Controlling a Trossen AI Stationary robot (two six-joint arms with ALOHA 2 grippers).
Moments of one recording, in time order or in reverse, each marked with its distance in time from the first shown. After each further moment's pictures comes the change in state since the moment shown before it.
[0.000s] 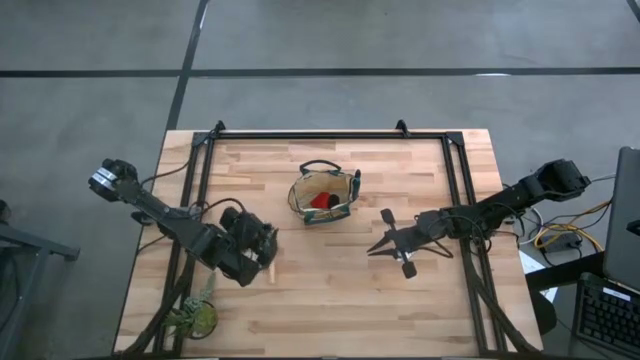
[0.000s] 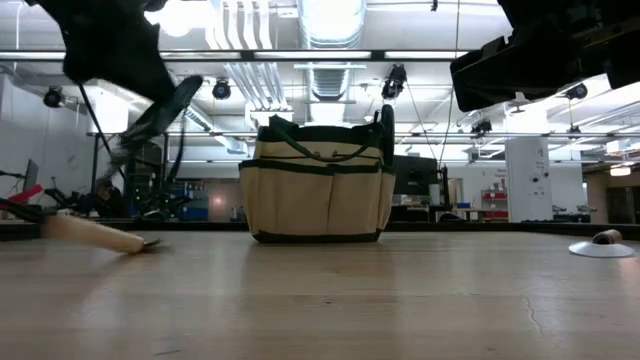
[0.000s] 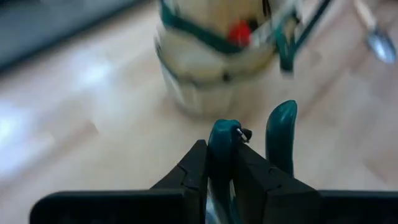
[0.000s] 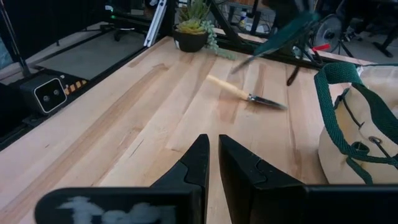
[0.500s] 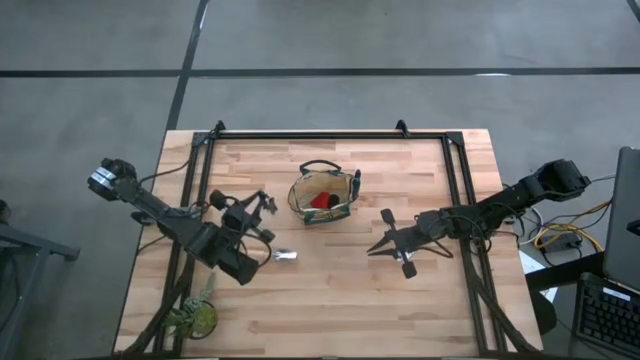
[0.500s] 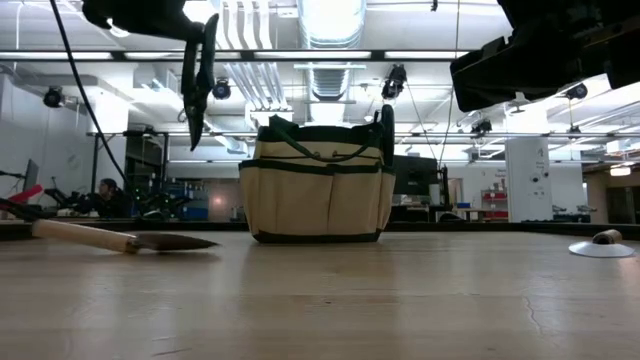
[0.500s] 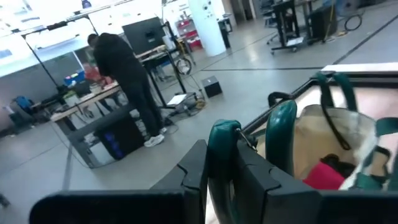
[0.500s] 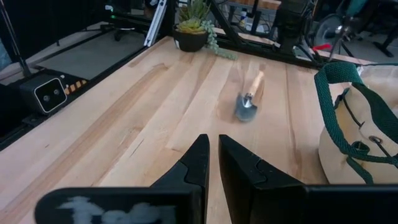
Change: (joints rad) left arm 0.011 -0.015 -0.002 -0.001 -0.642 0.279; right arm 0.000 0.000 -0.001 0.000 0.000 0.001
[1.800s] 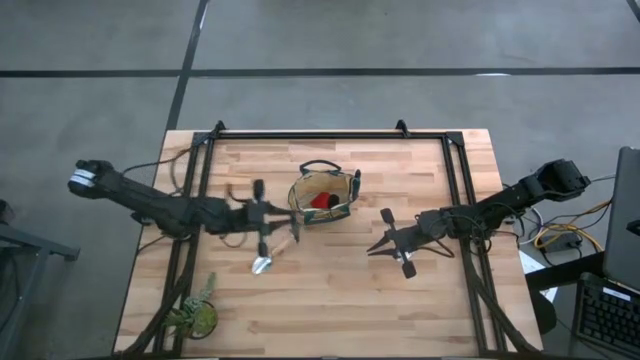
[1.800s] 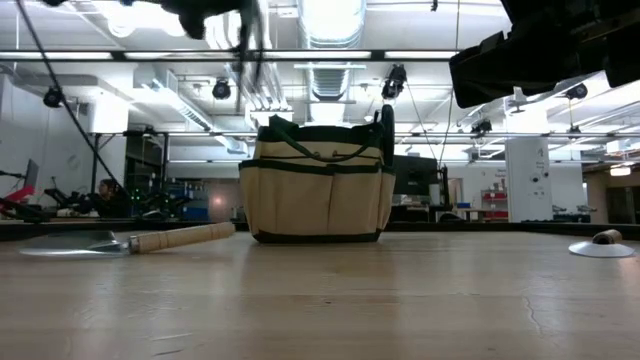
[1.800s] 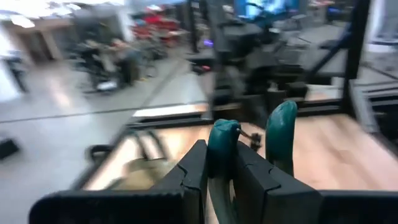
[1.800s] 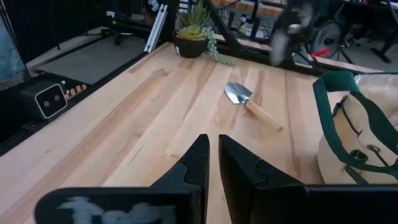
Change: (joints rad) left arm 0.269 -0.302 -0.338 1.224 1.075 1.070; right arm 0.000 0.000 0.004 0.017 -0.002 -0.006
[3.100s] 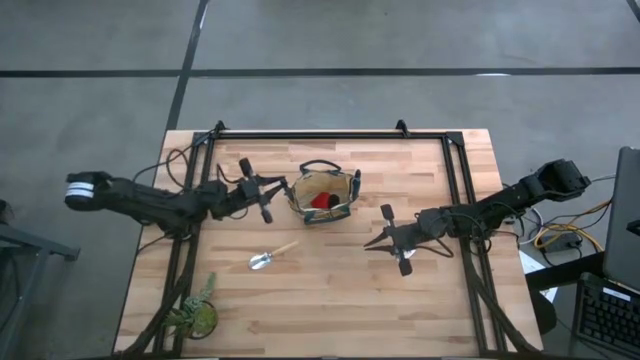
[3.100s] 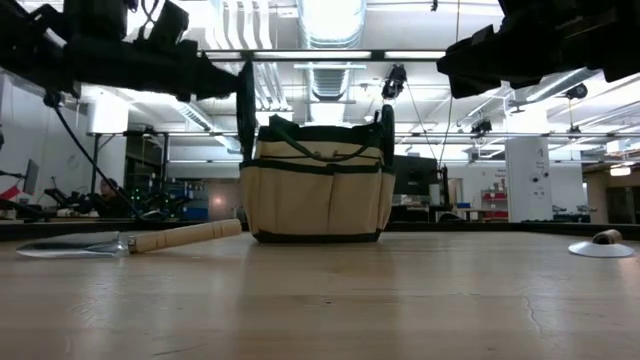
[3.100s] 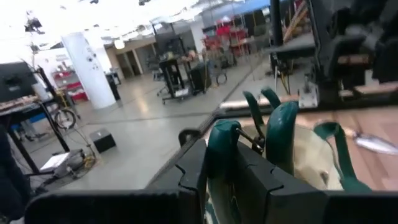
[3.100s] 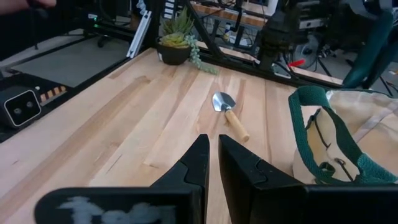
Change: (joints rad) left arm 0.333 0.057 -0.330 0.520 0.051 0.161; right arm -0.009 0.000 0.022 0.009 0.054 -0.048
